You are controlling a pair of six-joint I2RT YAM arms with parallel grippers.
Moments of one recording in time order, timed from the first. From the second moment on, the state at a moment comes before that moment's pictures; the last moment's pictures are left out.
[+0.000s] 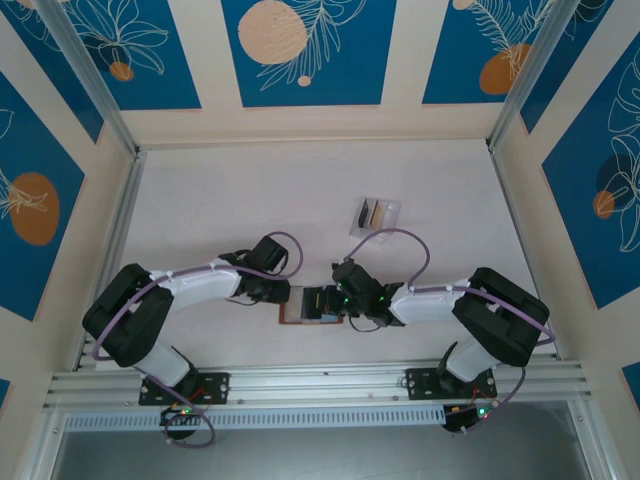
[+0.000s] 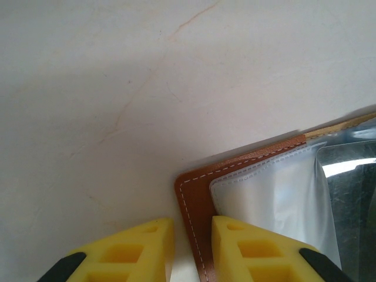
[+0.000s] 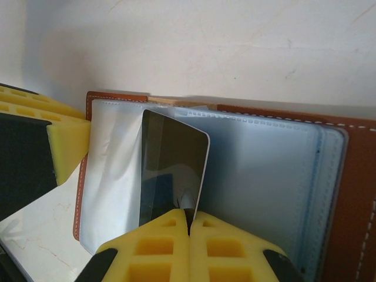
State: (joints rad) left arm -0.70 1.55 0.75 -0.41 0.10 -0.52; right arm 0.92 1.52 0.54 0.14 -0.11 0.95
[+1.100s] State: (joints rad) left arm -0.70 1.56 0.75 -0.41 0.10 -0.52; right arm 0.91 1.60 0.61 0.13 -0.20 0.90
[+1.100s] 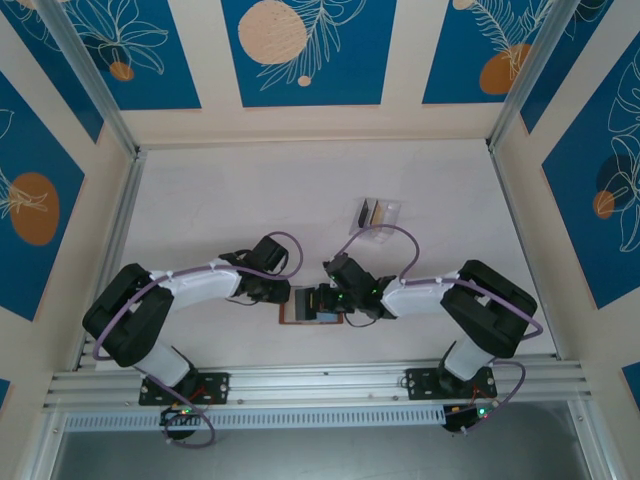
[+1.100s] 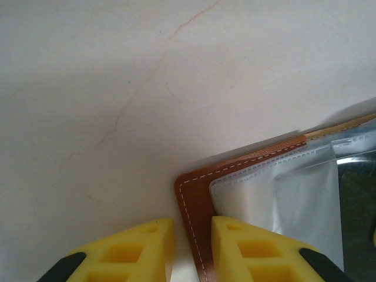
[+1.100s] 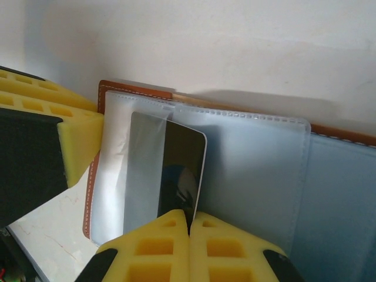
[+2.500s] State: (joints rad) left arm -0.65 1.38 0.60 -0.43 0.16 -0.57; right arm 0.91 1.71 0.73 0.11 -0.32 0.88
